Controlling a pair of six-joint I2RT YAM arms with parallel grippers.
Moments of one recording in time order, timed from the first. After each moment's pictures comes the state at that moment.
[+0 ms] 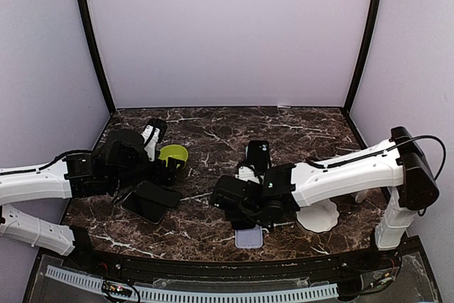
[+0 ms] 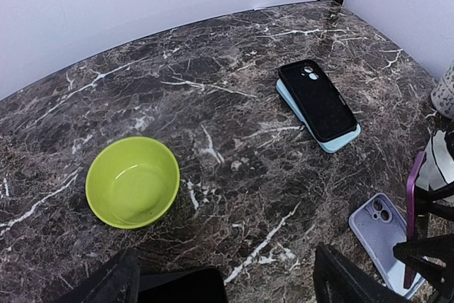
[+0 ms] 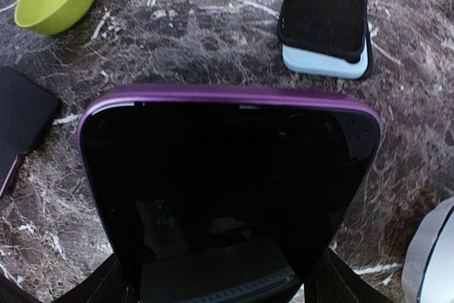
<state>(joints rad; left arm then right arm) -0.93 1.06 0.73 -0.22 -0.40 -0.29 1.35 1.79 1.29 -0.71 0.58 1.09</state>
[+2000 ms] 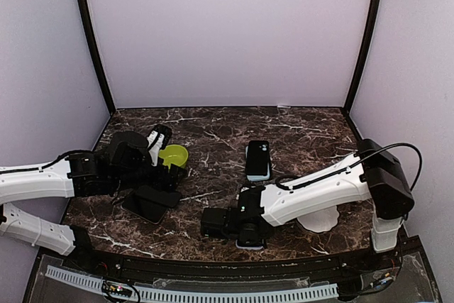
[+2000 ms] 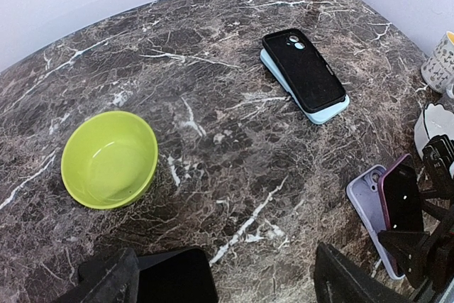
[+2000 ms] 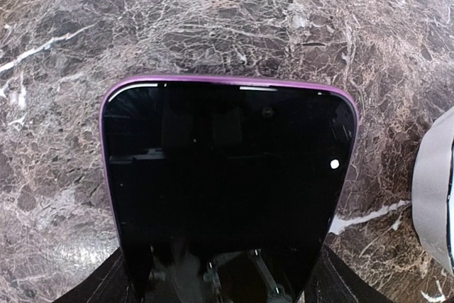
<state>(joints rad) -0.93 1.09 0.73 -0.28 -0.31 -0.31 1.43 2.00 1.38 -0.97 0.61 1.40</state>
